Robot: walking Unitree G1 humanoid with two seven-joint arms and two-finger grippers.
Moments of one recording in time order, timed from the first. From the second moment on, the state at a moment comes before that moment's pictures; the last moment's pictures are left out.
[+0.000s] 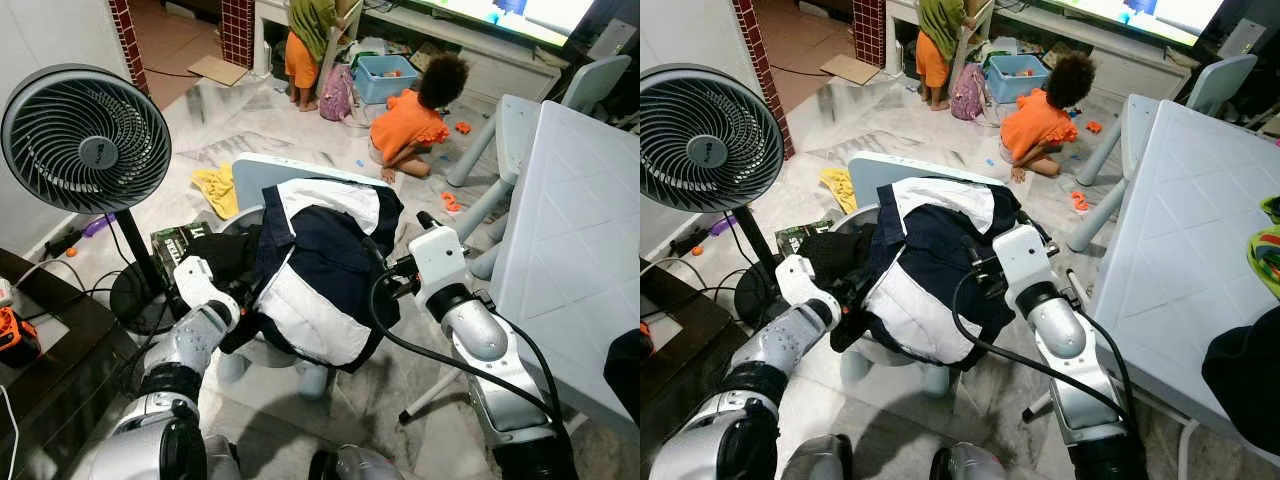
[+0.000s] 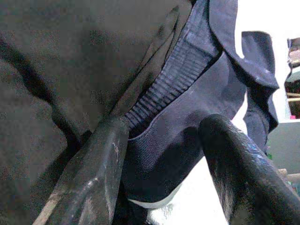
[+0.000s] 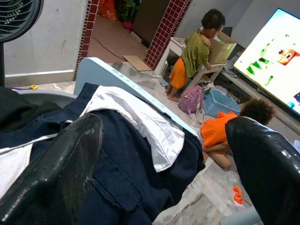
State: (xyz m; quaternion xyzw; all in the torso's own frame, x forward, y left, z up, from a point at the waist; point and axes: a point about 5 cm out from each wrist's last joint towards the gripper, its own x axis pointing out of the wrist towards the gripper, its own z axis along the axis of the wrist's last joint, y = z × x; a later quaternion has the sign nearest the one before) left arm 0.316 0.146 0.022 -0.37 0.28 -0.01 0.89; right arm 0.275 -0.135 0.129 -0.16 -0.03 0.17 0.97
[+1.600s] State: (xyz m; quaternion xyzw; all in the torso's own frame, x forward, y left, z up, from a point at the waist) left arm 0.303 0.172 0.001 -0.38 0.30 0.06 0.87; right arm 0.277 -0.131 0.136 -0.16 -0.04 0.17 0.97
